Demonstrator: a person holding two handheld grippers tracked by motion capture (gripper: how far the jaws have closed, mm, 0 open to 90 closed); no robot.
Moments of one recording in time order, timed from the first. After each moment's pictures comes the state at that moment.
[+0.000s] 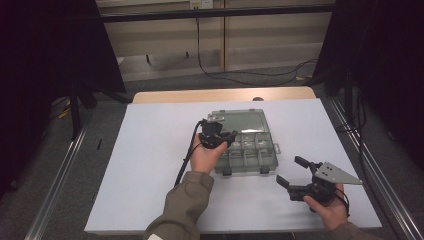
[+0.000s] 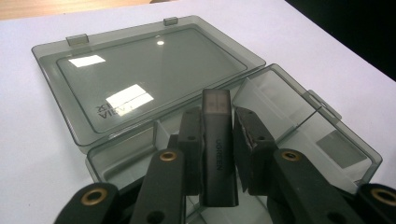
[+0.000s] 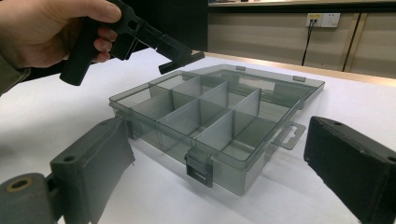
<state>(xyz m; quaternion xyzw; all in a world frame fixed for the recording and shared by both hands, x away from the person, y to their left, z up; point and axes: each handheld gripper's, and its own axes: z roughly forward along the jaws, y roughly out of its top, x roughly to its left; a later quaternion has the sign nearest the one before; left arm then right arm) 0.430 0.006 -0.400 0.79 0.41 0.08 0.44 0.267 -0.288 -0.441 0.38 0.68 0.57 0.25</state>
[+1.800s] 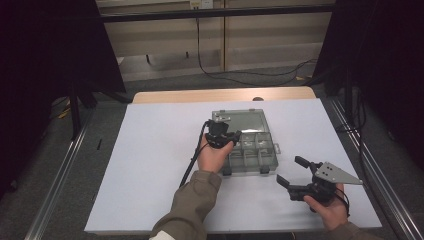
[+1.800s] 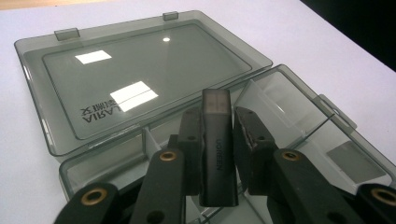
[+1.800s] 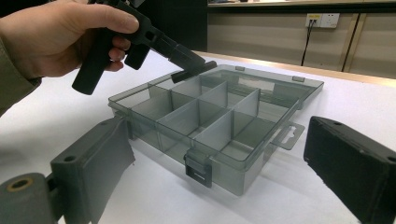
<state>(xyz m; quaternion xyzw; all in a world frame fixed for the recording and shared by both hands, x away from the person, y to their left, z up) 0.434 -0.012 -0.410 0.79 0.43 0.08 0.43 0.267 -0.289 -0.441 0.38 0.68 0.57 0.25</state>
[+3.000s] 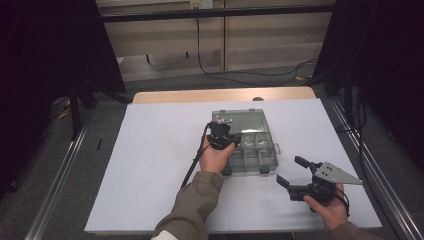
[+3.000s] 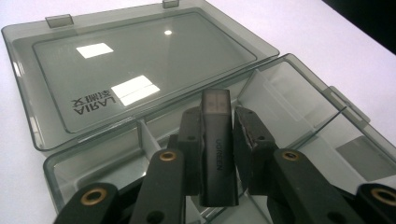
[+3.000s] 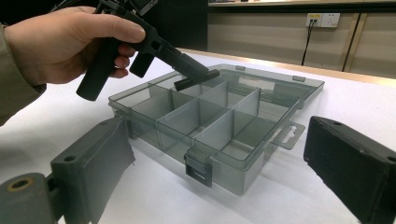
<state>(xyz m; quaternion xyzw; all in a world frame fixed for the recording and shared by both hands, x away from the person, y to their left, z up) 0.435 -0.017 -0.419 0.80 0.43 0.08 0.42 0.267 -0.289 -0.442 0.38 0.68 0.57 0.25</state>
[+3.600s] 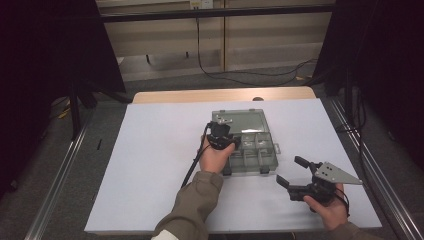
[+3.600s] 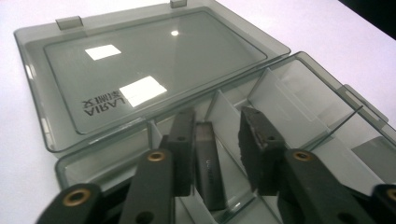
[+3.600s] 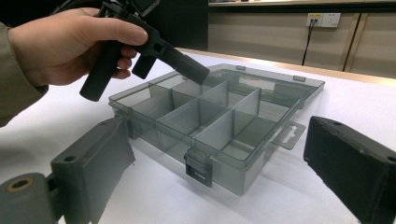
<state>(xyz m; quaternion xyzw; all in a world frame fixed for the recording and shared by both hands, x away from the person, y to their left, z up) 0.437 -0.016 -0.419 0.80 0.43 0.10 0.41 0.267 -0.289 -0.442 0.38 0.68 0.57 0.25</state>
